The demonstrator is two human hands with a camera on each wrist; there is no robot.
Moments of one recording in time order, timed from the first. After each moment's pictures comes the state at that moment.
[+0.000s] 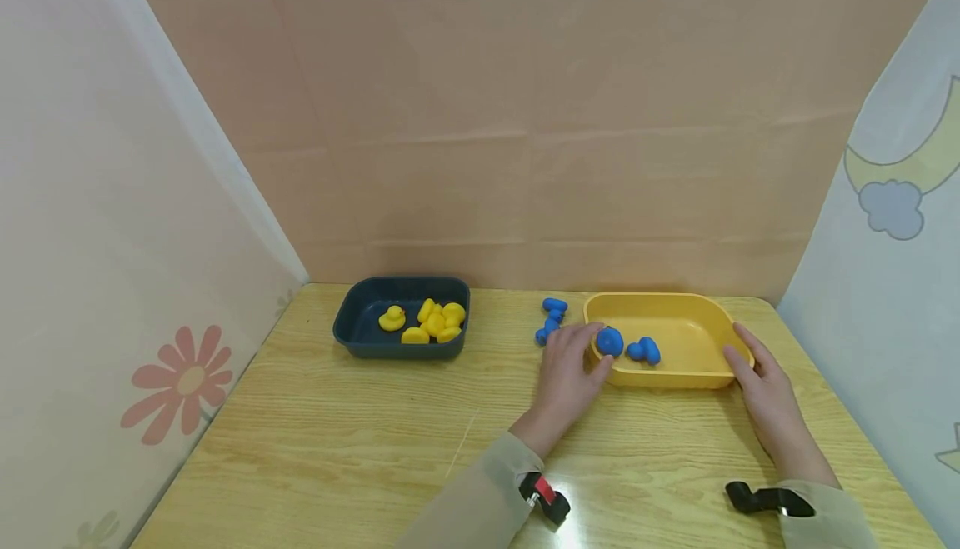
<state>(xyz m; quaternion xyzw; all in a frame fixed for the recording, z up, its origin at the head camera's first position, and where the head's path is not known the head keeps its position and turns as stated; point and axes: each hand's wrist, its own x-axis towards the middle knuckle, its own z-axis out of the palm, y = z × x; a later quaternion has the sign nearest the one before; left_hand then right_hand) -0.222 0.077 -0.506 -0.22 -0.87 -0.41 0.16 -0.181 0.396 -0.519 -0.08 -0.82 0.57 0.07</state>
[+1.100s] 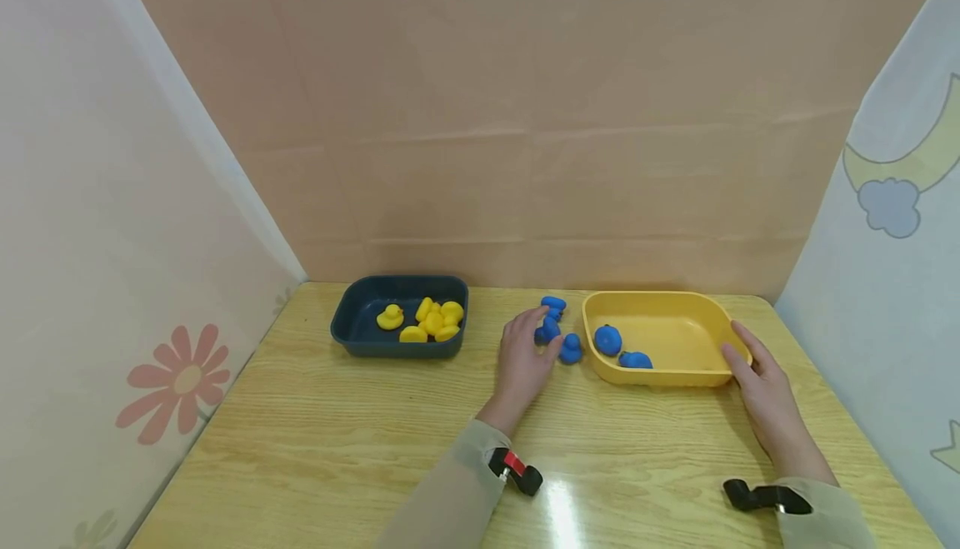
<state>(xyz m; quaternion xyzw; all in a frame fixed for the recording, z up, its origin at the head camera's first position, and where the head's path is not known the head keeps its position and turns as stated) -0.260 0.030 -0.526 -0.13 -0.87 -0.45 0.13 -0.181 0.395 -0.519 -0.08 -0.81 0.57 0.07</state>
